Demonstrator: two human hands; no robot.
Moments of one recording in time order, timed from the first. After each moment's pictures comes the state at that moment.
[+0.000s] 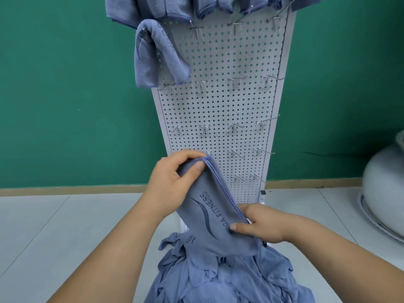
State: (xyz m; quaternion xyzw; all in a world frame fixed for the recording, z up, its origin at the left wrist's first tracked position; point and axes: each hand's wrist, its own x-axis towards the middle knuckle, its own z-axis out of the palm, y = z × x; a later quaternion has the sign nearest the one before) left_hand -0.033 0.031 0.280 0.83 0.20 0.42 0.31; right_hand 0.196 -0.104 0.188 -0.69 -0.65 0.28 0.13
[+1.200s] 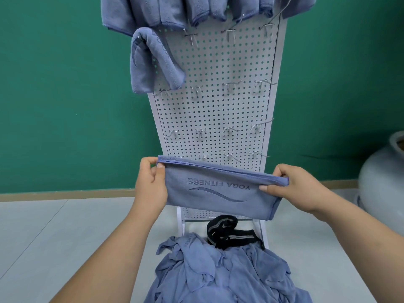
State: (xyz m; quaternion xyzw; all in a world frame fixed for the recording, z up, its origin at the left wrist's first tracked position) left_hand -0.032 0.064 0.241 0.66 0.40 0.49 0.41; right_hand 0.258 -0.135 0.251 -0.76 -0.47 0.19 0.40
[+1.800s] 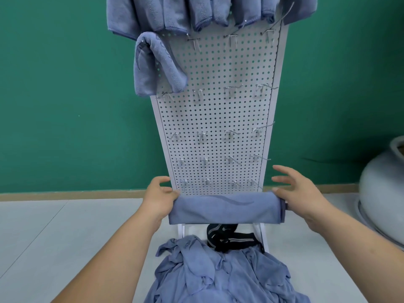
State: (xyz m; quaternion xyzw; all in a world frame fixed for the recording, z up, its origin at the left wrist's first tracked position) left_hand -0.030 0.075 0.215 0.61 0.51 0.33 0.51; right_hand 0.256 -0.130 0.224 -0.74 -0.33 0.24 0.54
